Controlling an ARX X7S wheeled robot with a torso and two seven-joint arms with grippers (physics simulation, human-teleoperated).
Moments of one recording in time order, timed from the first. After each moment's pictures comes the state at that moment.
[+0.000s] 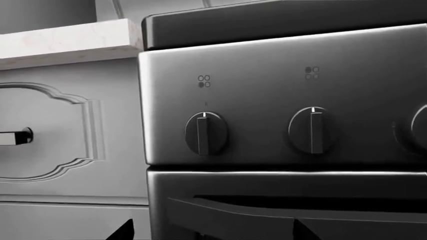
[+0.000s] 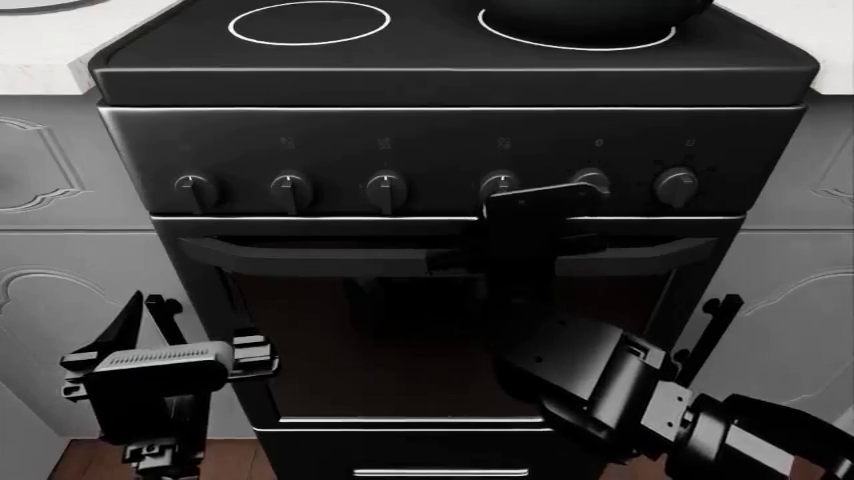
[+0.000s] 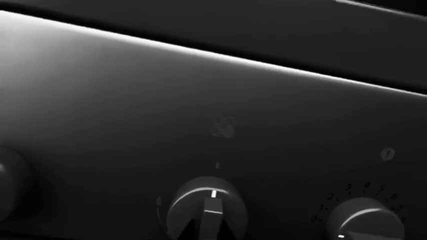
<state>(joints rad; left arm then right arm) -0.10 -0.50 0.28 0.16 -0.33 0.10 -0.49 1.07 0.41 -1.27 0.16 0.91 0.10 0.94</state>
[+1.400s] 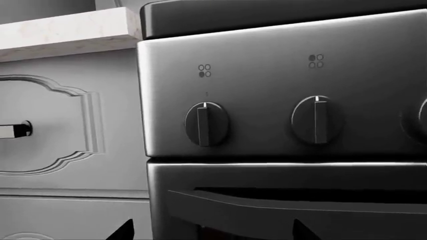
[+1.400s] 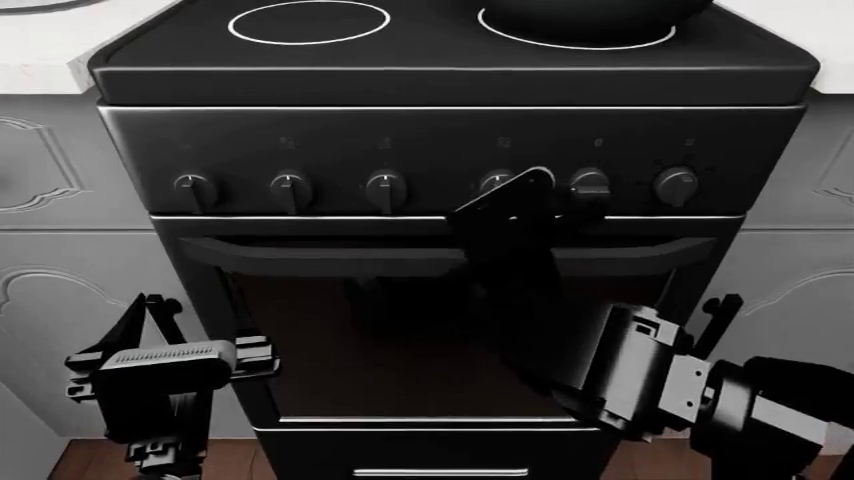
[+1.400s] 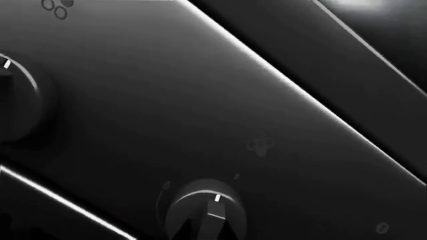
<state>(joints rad) -0.12 -0.49 0.29 0.13 -0.34 0.10 -0.49 1.23 0.46 -1.44 0.08 0.84 0.42 0.92</state>
